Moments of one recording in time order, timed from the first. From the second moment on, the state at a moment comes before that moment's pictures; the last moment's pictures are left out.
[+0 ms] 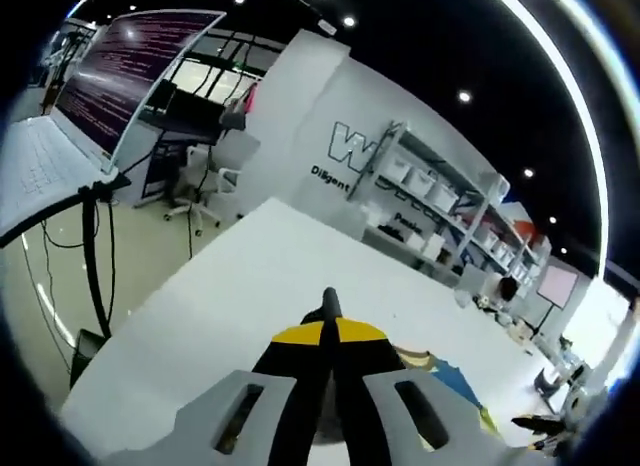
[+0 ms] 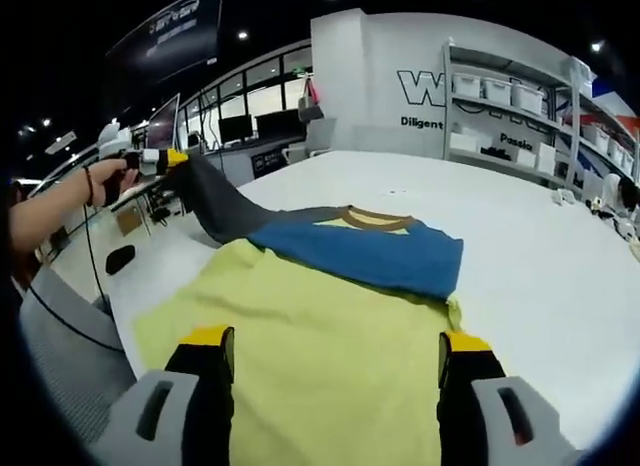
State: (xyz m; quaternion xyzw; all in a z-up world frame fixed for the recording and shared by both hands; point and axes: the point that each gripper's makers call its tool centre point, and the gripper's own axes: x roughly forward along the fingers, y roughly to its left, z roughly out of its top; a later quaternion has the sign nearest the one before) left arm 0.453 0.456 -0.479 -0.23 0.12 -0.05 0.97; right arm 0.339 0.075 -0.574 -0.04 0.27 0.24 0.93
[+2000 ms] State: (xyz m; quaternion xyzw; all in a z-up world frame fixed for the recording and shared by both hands) left arm 0.492 0.209 -0.438 -0.25 0.16 -0.23 0.93; right arm 0.341 0.081 -0.566 -0.04 0.25 0.25 0.93
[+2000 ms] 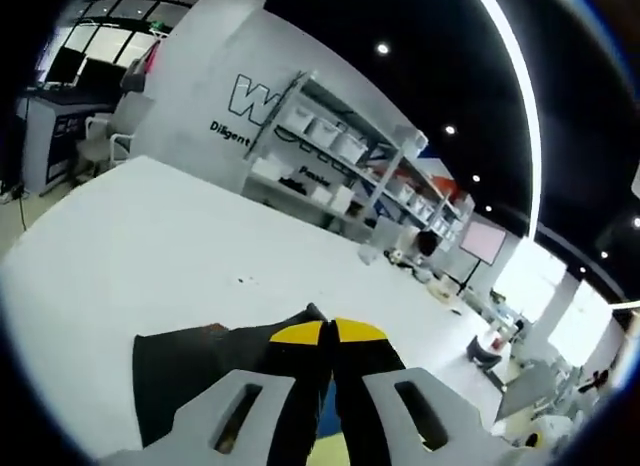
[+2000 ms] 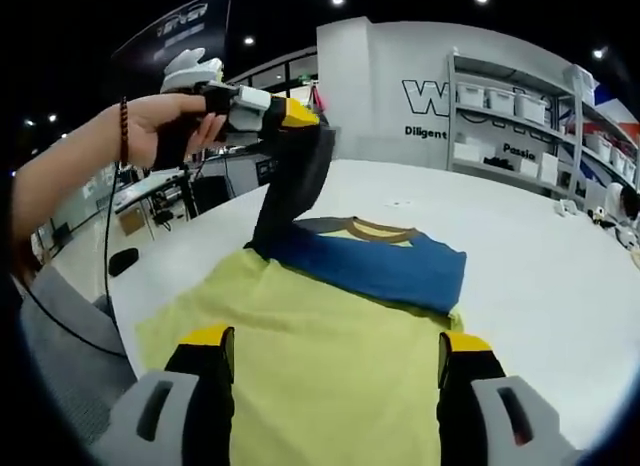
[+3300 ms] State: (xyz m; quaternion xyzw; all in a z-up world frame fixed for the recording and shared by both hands) left arm 0.474 0.182 -0.614 -0.08 0.34 -0.22 0.91; right arm 0.341 0.076 -0.571 -0.04 0.26 0.24 0.93
